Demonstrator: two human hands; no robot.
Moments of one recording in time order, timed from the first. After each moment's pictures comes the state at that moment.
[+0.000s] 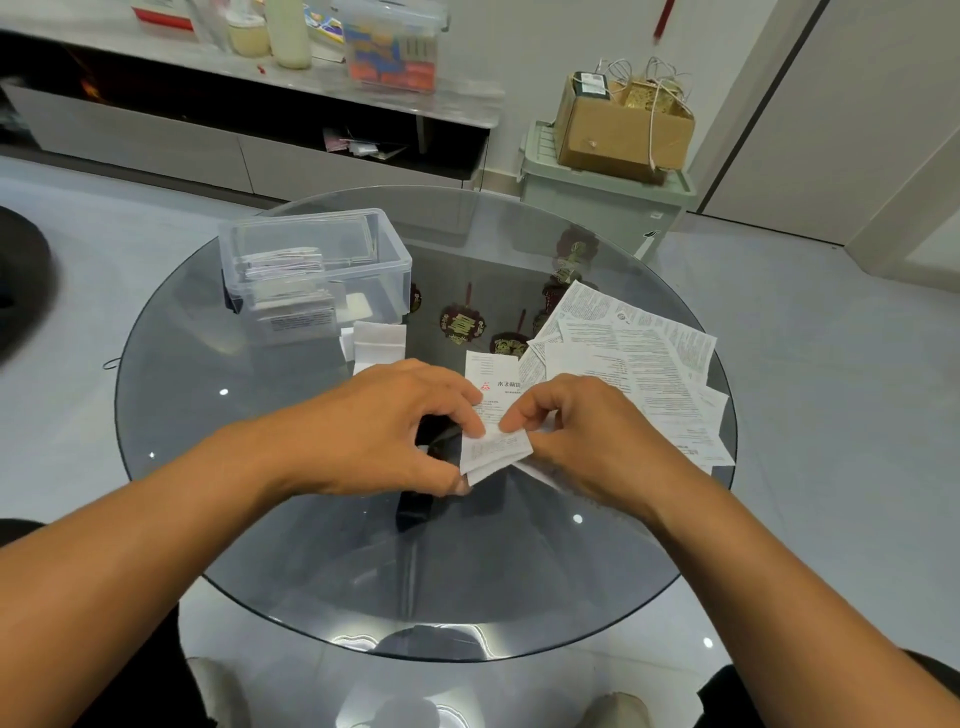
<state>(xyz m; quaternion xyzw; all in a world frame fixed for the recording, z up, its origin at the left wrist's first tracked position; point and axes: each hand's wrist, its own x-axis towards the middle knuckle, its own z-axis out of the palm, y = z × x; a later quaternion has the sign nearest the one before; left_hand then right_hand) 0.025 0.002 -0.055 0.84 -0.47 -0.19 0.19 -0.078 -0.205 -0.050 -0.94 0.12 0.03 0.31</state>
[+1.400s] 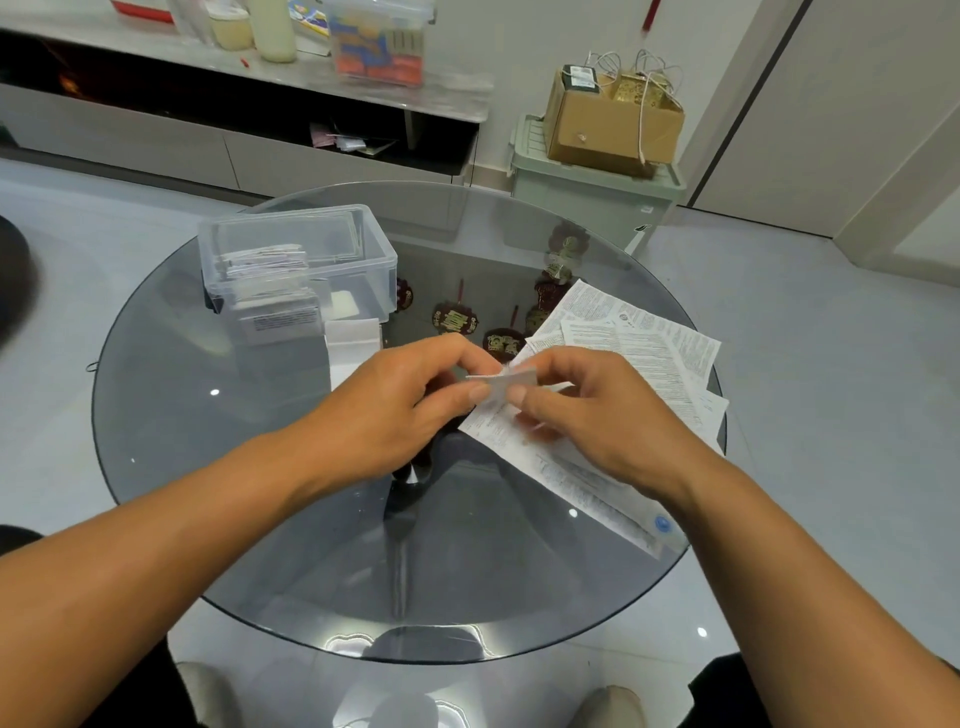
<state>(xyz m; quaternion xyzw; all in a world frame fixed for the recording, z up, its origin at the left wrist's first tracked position) 0.015 -0.021 -0.063 0.80 -0.39 -0.14 0.44 -0.080 -0.217 -0.039 -0.87 0.12 -0.01 0.49</state>
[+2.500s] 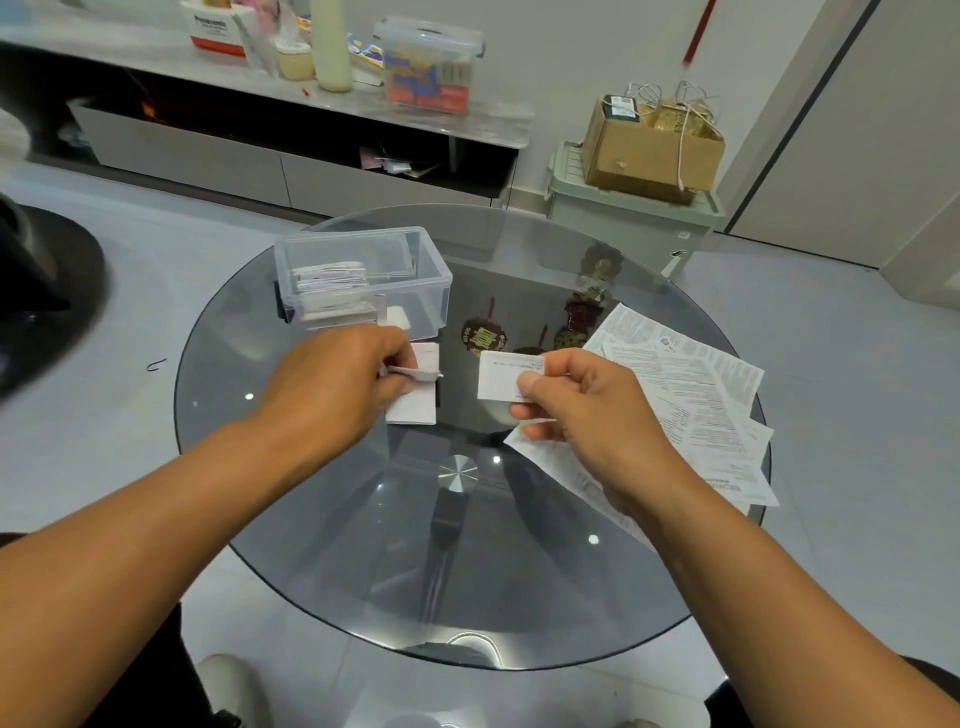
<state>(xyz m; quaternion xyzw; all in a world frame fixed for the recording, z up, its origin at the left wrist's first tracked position) 0.050 0.037 -0.058 0.94 -0.25 0.02 0.24 -0.056 -0.177 -0.048 -0.74 0.20 -0.07 0.64</state>
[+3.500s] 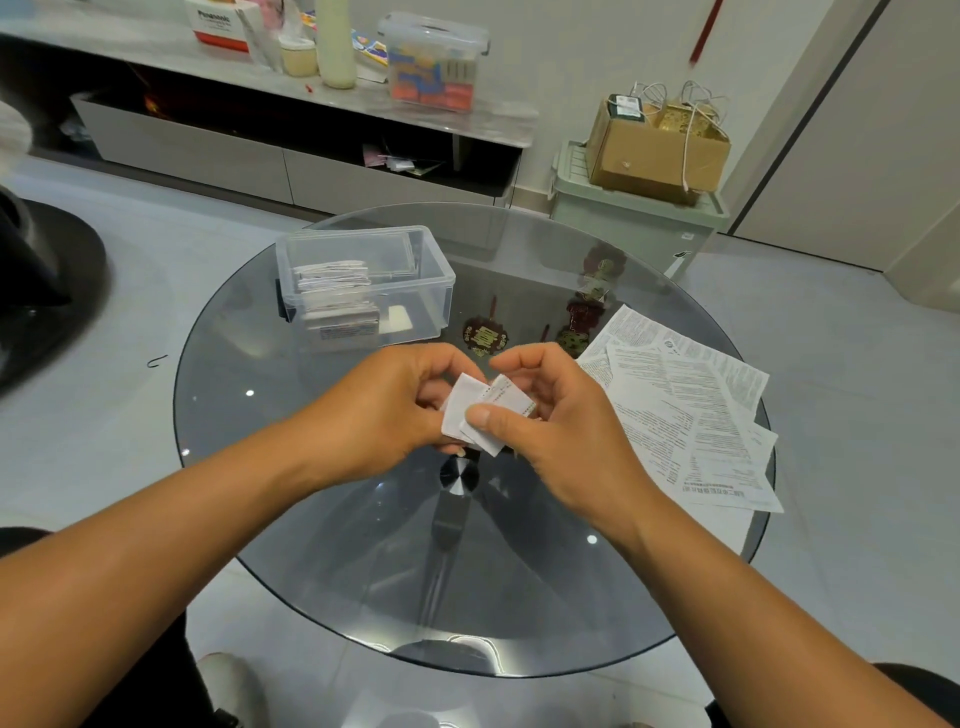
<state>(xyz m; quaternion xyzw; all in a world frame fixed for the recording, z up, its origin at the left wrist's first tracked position) 0.020 0.016 -0.044 0.78 -0.28 -0.24 0.51 -0.060 -0.162 -0.061 -0.82 0.07 -0.08 0.57</state>
